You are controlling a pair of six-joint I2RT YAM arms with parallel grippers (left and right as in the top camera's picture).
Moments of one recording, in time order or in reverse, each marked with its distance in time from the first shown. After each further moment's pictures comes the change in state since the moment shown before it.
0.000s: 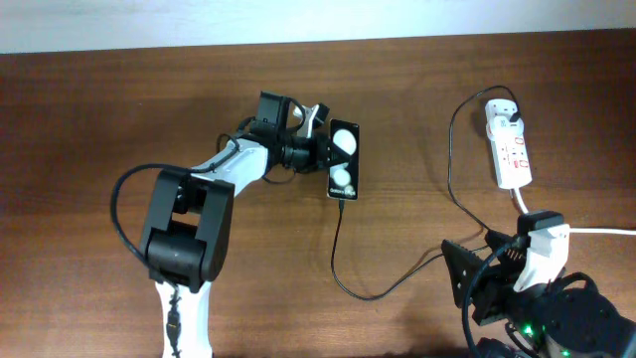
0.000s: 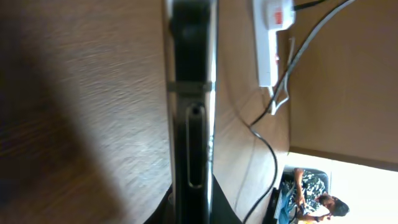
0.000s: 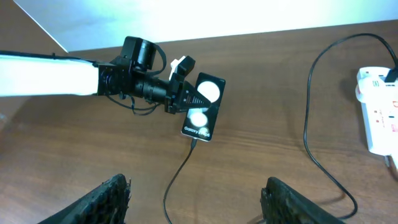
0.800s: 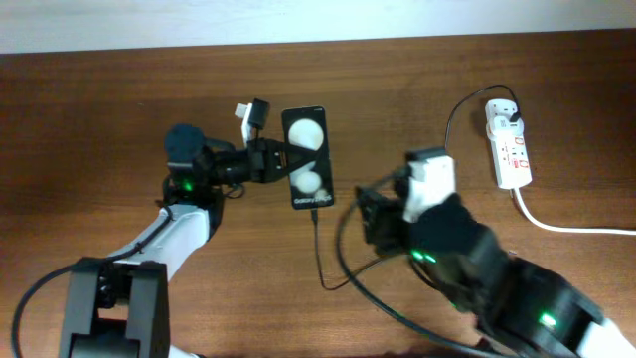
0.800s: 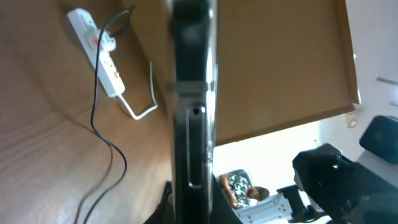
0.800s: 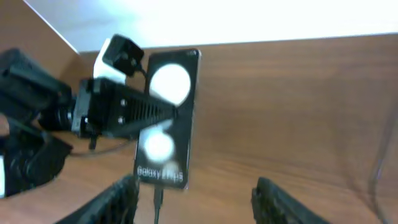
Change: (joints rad) left arm 0.177 -0.524 -0.603 1.059 0.383 -0.723; right arm 0.000 0.373 -0.006 0.384 -0.038 -0.005
